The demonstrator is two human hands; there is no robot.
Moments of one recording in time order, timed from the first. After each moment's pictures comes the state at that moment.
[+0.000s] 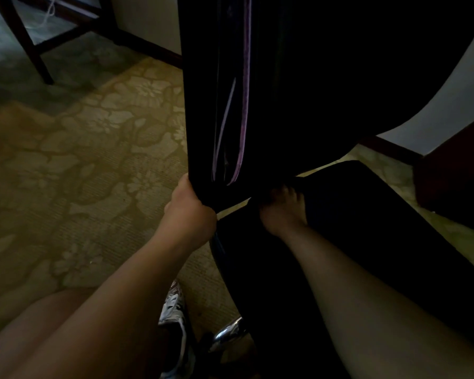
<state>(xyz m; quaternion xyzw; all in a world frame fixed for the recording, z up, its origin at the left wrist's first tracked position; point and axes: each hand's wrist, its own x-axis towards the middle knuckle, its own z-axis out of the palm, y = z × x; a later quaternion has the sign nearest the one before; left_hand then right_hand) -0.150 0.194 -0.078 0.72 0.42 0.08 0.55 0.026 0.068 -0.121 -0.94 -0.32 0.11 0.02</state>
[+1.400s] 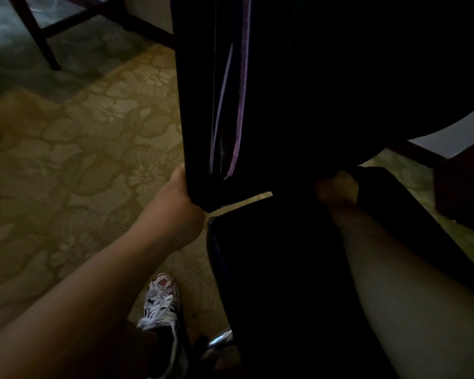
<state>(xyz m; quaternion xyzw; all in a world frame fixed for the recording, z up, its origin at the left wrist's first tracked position) -0.139 0.200 -0.057 0.76 0.40 0.07 0.51 0.142 0.043 -0.116 -0.97 -0.21 0.08 0.09</state>
